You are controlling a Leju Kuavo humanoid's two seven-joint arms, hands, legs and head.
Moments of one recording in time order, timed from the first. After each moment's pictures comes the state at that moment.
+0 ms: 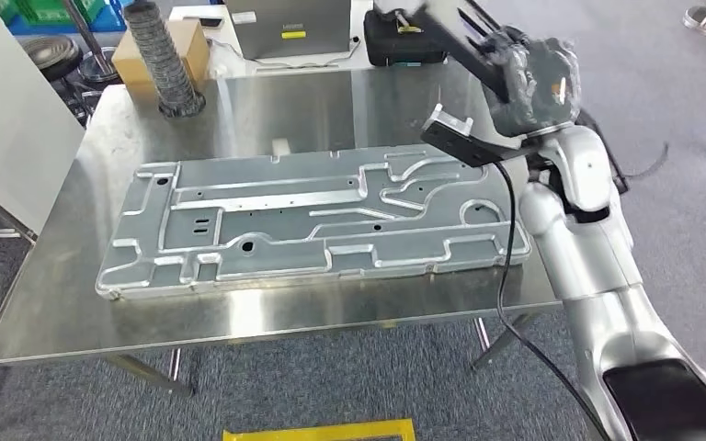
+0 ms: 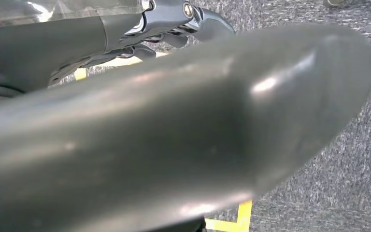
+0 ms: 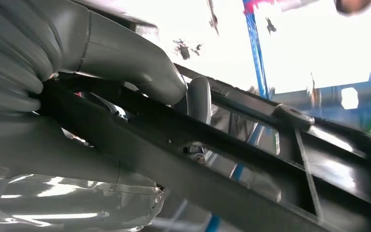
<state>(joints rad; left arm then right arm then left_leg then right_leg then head) -0.09 0.14 -0.90 -0.14 1.27 0.12 -0.43 -0.91 -0.15 0.31 -1.22 1.22 -0.36 -0.09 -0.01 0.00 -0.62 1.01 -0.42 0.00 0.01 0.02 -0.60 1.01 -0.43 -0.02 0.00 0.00</state>
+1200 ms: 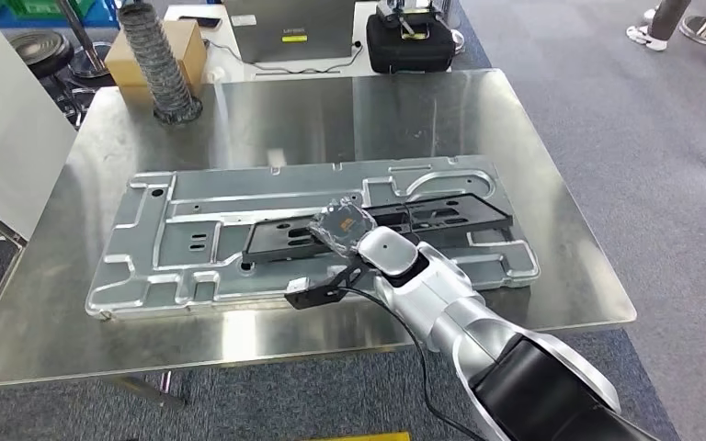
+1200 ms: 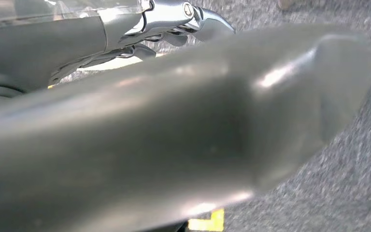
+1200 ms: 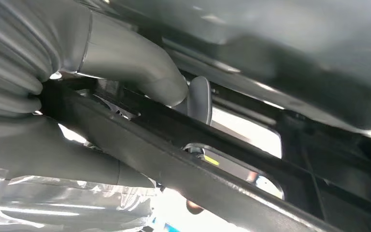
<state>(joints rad) -0.11 0.12 -0.98 -0.14 1.32 0.12 -0.52 -0.98 0.24 0.77 -0.36 1.41 -0.31 -0.16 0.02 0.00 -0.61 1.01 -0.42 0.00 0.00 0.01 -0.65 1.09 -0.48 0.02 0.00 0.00</state>
